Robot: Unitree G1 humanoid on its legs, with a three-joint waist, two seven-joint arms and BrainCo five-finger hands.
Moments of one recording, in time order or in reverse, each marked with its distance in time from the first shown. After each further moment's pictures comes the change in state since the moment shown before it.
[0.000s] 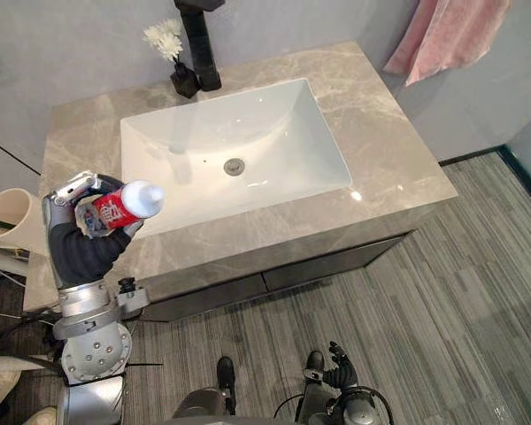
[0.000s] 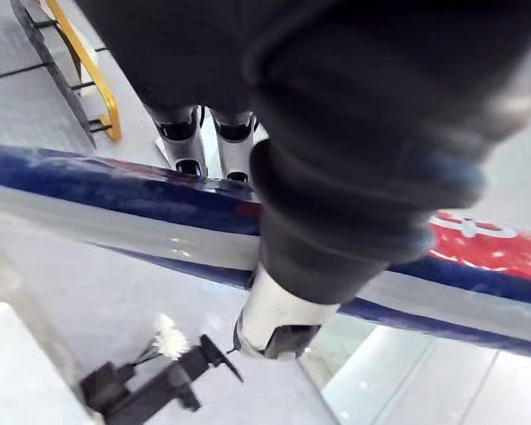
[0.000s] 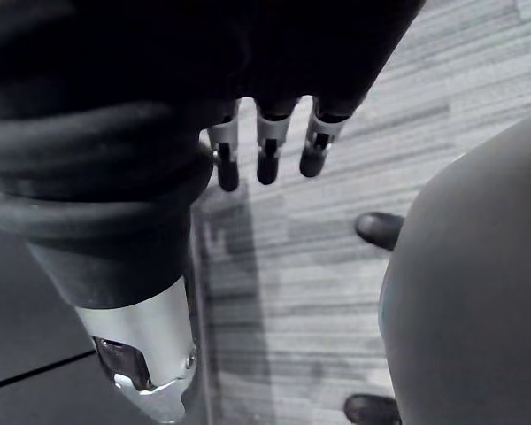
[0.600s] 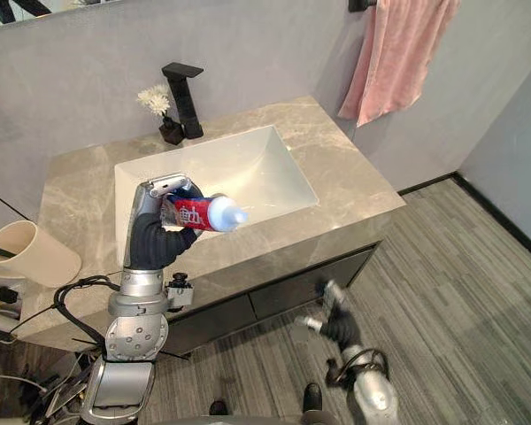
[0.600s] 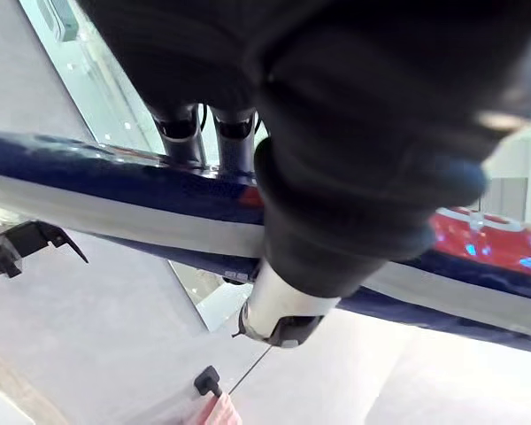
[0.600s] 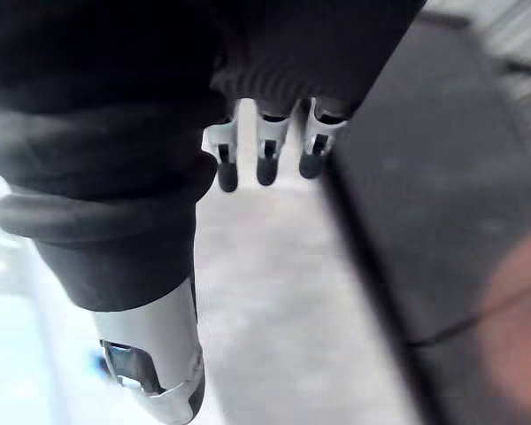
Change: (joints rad) left arm -0.103 0.099 -0.151 0.137 0.004 -0.043 -0.109; right arm 0.173 -0.021 -0.034 -0.947 0.475 -0.025 0.235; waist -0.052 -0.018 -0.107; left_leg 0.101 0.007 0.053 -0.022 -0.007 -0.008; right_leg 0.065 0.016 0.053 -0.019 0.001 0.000
